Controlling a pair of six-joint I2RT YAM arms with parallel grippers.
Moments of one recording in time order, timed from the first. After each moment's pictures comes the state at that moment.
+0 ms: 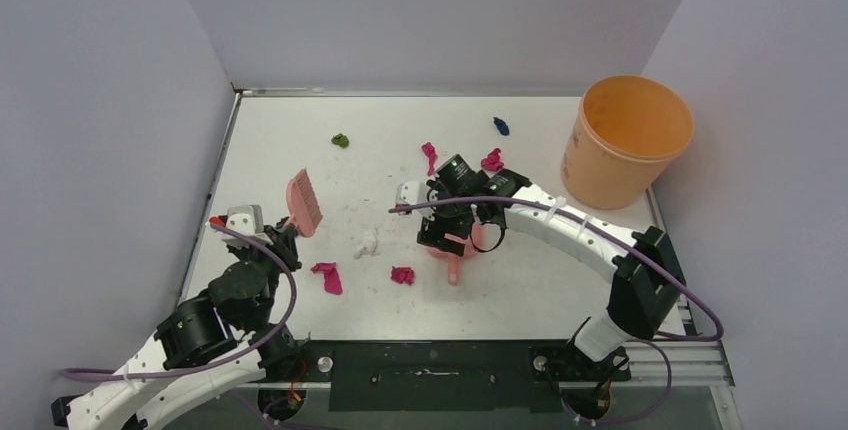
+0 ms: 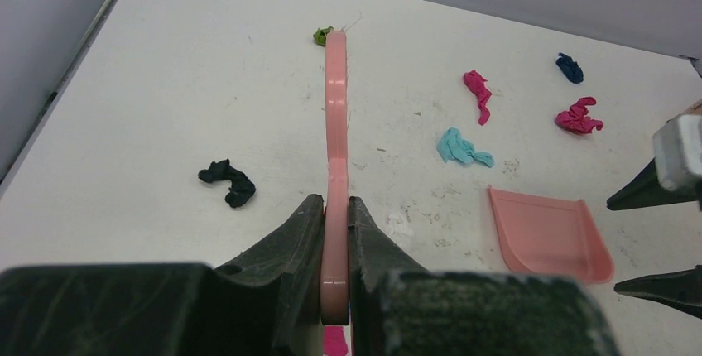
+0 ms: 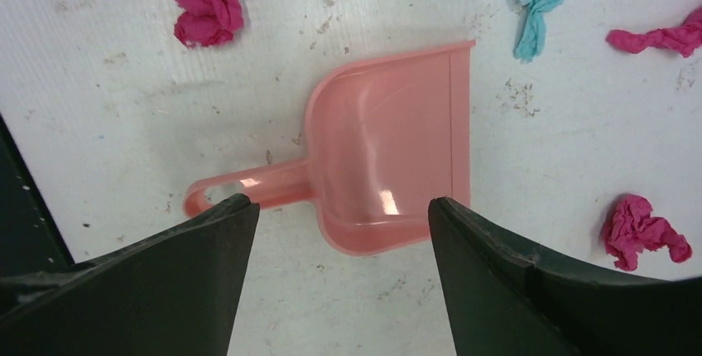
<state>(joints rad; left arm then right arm) -1.02 0.31 0.69 -0.64 -1.00 -0.45 0.82 1.59 1.28 -0.76 -0.19 -0.64</state>
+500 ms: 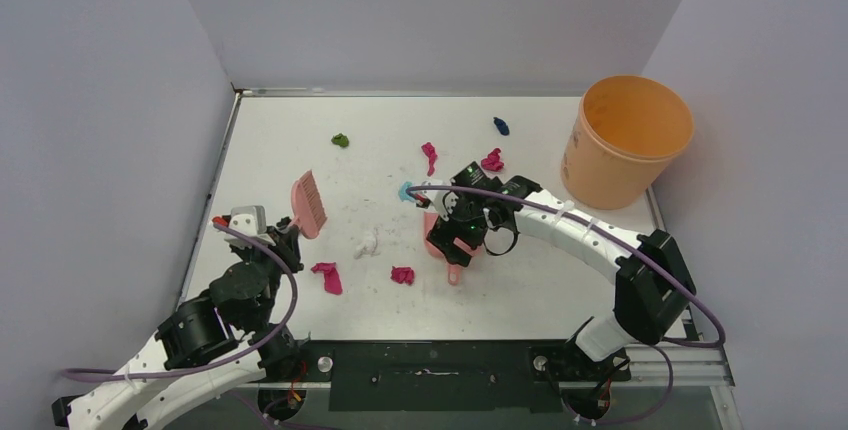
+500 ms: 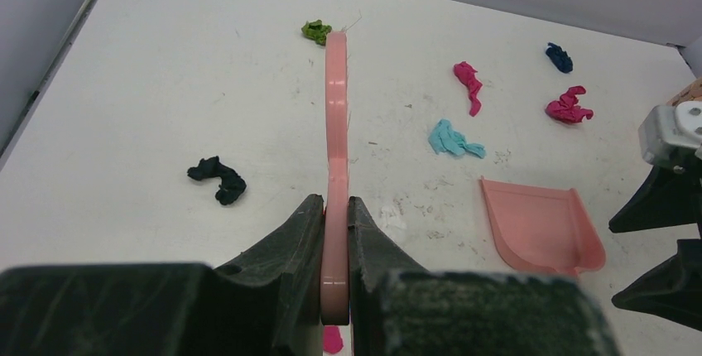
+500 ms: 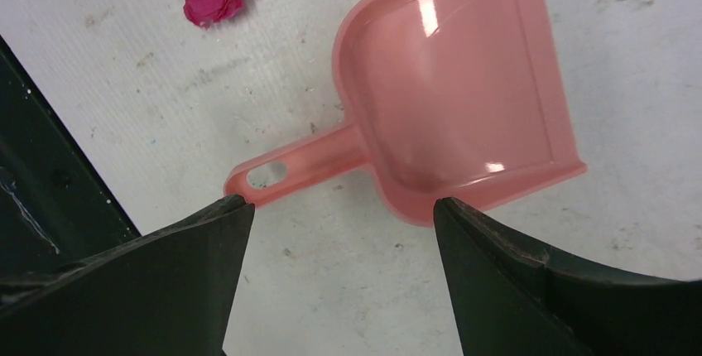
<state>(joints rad) -1.02 0.30 0.68 -0.64 -0.96 -0.45 0.74 1.52 1.16 -0.73 -0.26 -0.35</state>
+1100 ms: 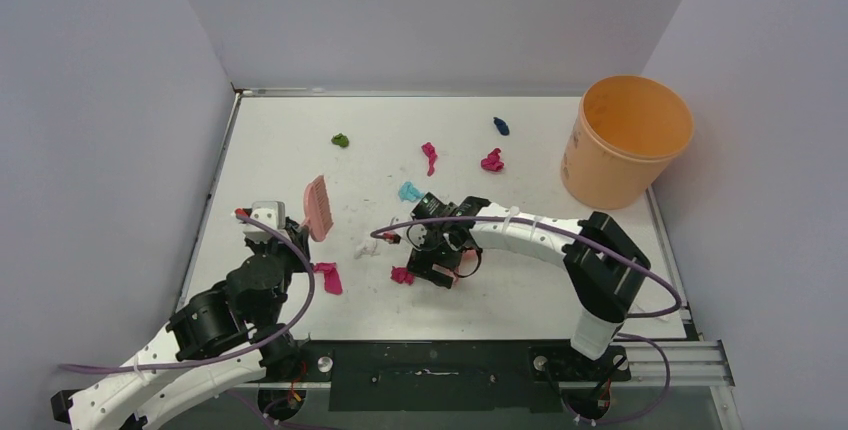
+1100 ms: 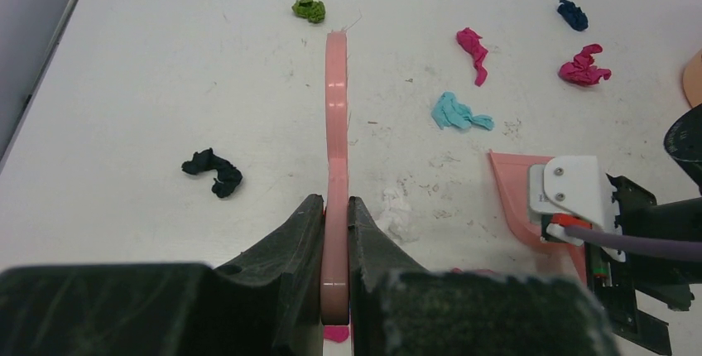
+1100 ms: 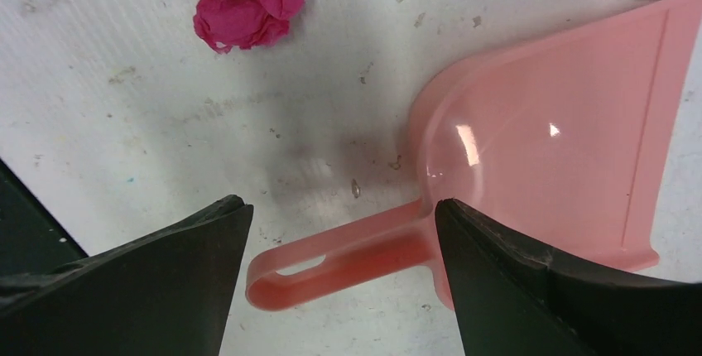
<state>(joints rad) -1.01 0.38 0.68 -0.63 -0.91 -0.43 0.92 1.71 1.16 -0.68 -0.13 -0.36</state>
